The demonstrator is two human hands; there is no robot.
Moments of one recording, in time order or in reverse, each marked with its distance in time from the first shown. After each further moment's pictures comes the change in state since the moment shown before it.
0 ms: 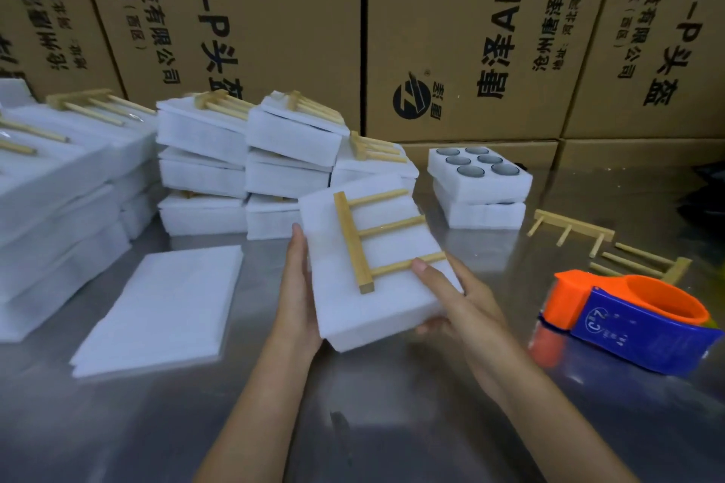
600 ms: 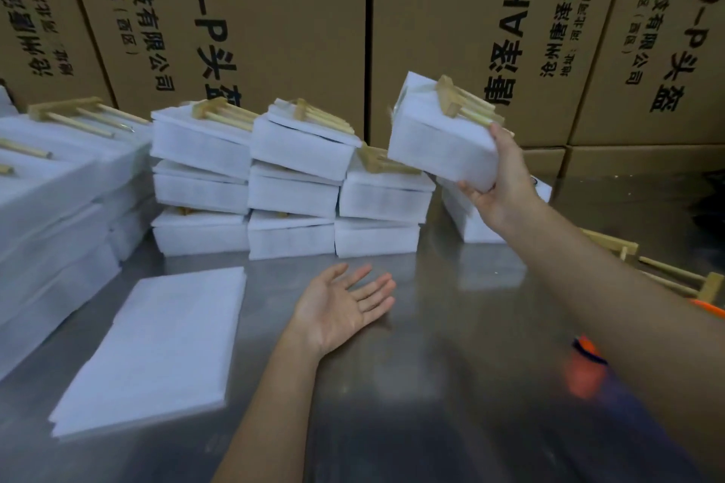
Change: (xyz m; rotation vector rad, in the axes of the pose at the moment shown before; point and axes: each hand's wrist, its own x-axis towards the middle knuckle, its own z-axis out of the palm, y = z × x) left_hand 0.062 0.007 -0.032 -0.086 0.069 -0.436; right_hand 0.160 -0.091 0.003 0.463 0.347 0.020
